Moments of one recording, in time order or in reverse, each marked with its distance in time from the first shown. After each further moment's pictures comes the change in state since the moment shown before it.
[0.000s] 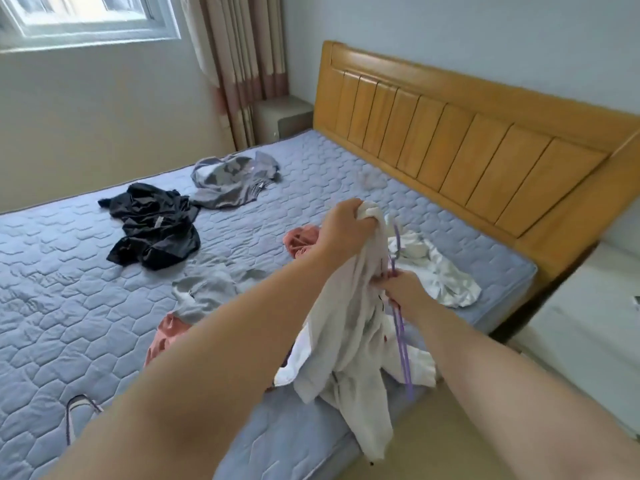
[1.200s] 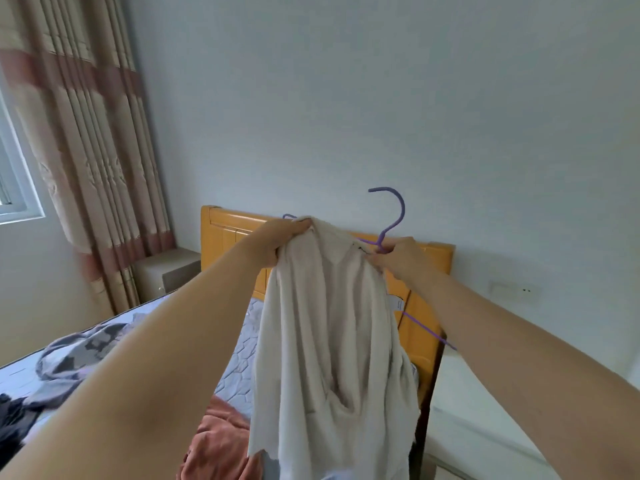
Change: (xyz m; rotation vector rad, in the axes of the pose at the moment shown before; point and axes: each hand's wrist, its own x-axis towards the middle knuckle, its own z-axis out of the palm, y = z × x) left_hand 0.159 0.302 0.048 -0.481 -0.456 -0.005; right_hand -0.070 -0.254 -0.333 -0.223 0.496 -0.587
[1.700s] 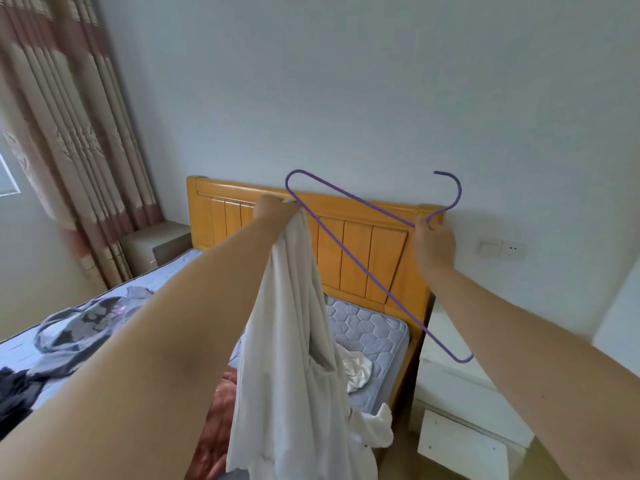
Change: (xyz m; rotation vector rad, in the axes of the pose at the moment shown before) left_hand 0.005 -0.035 0.032 0.356 0.412 0.088; right_hand -0.039 0.063 -0.016 0.140 0.512 0.151
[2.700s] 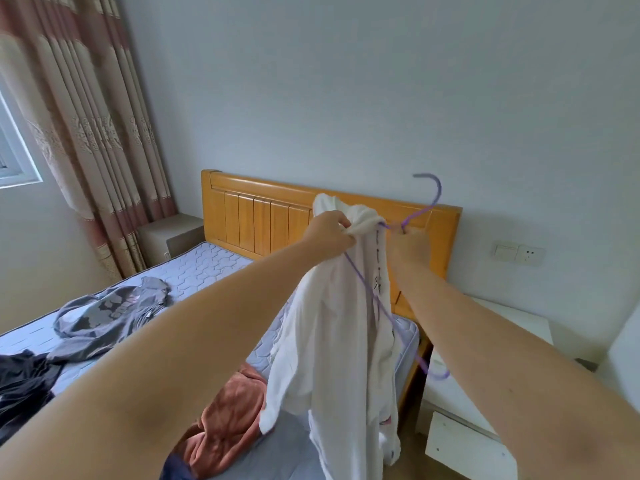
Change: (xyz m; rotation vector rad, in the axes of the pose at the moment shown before) left_hand -0.053 -0.013 0.020 0.319 -0.272 0.277; right_hand -0.047 -0.022 0.057 -0.039 -0.103 0.117
